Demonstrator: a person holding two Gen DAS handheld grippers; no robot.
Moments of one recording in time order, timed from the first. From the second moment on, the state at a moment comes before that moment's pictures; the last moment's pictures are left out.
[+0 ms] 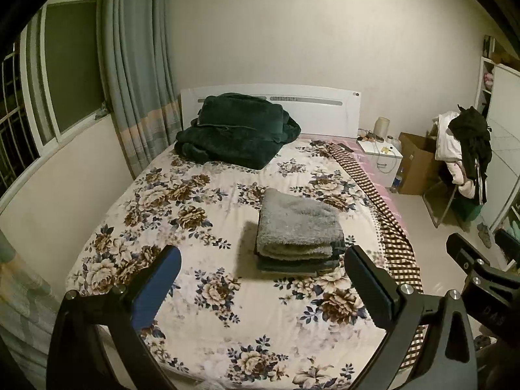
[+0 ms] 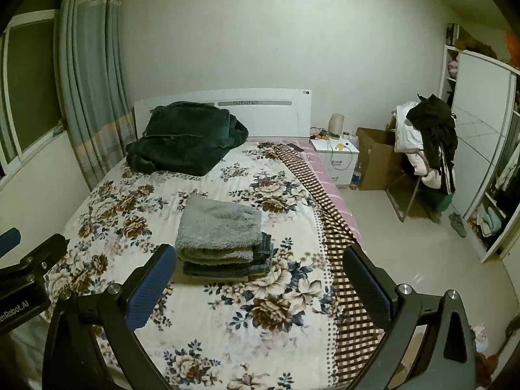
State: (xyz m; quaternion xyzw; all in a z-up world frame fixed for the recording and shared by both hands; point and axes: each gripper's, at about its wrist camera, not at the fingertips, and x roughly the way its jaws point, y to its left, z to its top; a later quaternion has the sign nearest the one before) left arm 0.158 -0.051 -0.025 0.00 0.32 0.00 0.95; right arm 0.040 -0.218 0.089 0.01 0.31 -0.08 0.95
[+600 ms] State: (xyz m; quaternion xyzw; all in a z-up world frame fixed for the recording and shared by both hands) left arm 0.161 -0.045 -0.023 0.01 0.32 0.00 0.95; right arm 0.043 -0.218 0.084 0.02 0.32 -0.06 0.95
